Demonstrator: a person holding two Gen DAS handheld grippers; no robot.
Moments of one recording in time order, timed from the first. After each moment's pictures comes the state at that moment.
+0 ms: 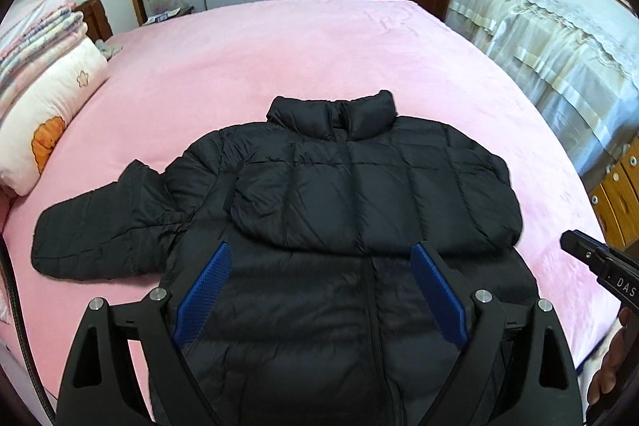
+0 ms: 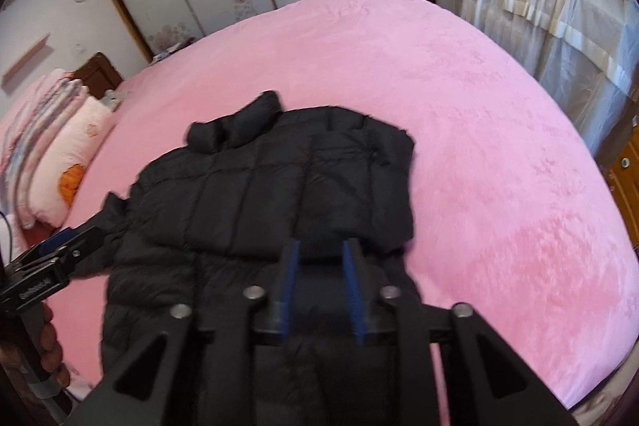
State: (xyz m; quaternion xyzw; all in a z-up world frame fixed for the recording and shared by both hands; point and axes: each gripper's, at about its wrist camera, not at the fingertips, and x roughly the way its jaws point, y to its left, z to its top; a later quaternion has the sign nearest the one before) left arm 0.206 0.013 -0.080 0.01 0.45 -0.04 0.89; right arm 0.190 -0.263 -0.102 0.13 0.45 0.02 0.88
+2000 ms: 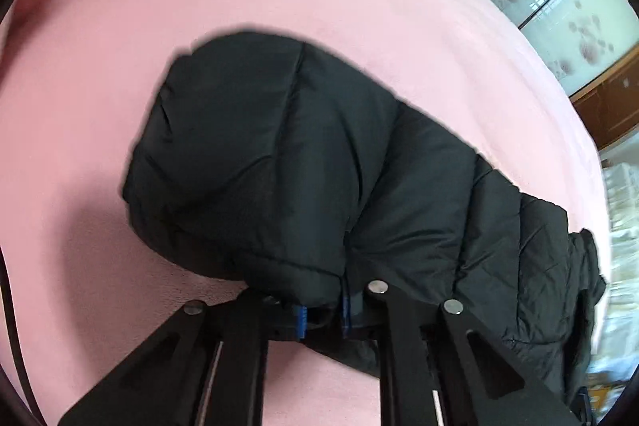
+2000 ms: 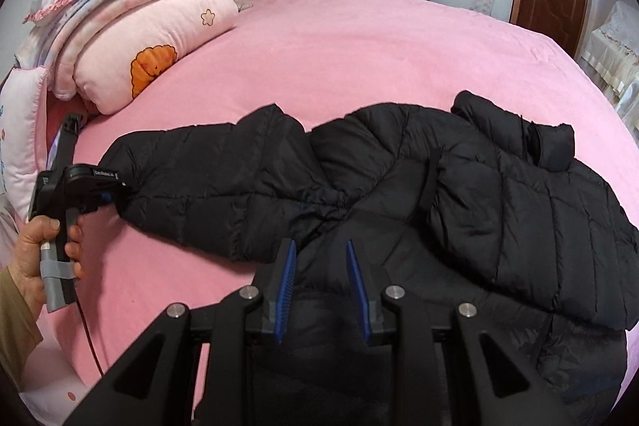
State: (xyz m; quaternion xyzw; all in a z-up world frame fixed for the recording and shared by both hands) left arm 0.258 0.494 -0.261 -0.29 0.49 0.19 0.80; right arm 0.256 0.110 -0.165 -0.04 0.45 0.16 0.88
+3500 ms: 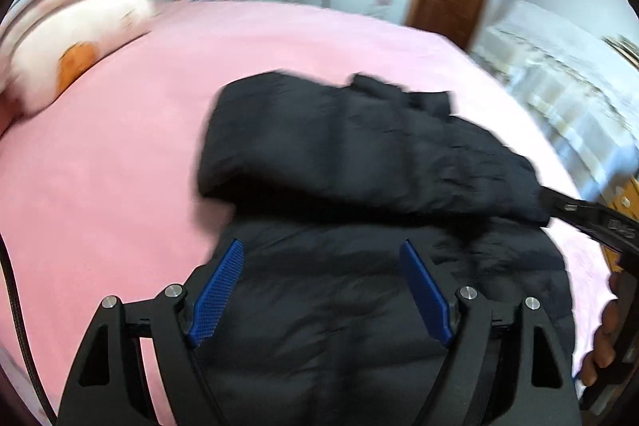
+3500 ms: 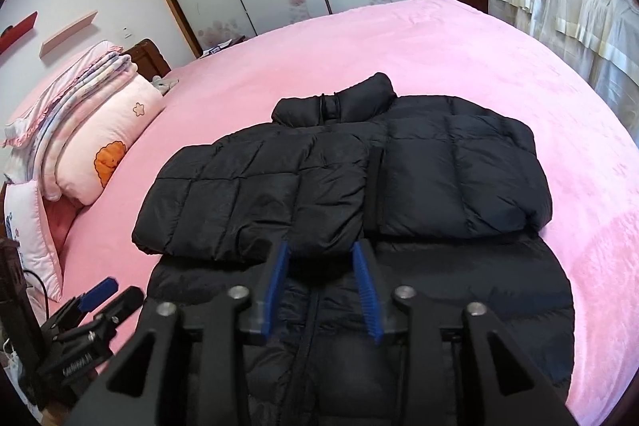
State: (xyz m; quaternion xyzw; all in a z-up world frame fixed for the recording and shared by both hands) left arm 0.127 0.136 -0.154 -0.10 0.42 -0.01 0.90; right arm 0.188 -0.135 -0.143 0.12 0.41 0.08 0.90
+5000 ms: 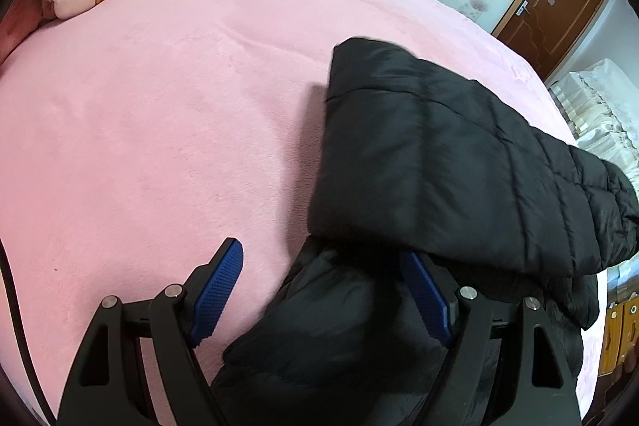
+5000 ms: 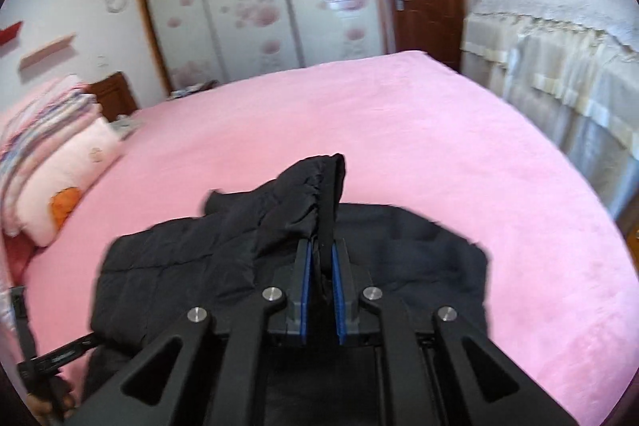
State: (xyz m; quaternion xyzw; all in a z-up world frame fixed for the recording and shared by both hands) left arm 0.236 0.189 -0.241 -0.21 0.48 0.09 0.85; right arm 0.286 -0.209 -0.114 0.07 0.34 0.00 0.94
